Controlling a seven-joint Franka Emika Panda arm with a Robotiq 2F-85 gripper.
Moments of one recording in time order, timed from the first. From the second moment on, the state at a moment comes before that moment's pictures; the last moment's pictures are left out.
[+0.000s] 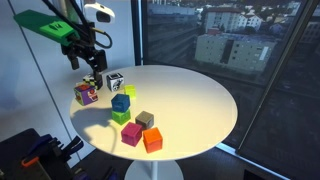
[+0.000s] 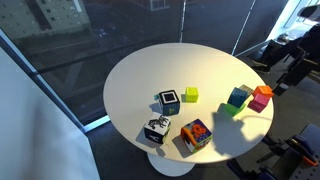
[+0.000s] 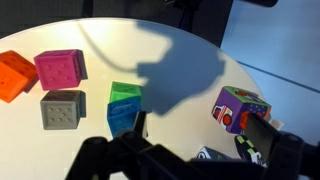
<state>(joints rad) 0.05 -0.57 -0.19 -2.73 0.16 2.15 -0.35</state>
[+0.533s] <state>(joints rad) 0.01 -0.44 -0.15 -2.66 0.09 2.24 -0.30</state>
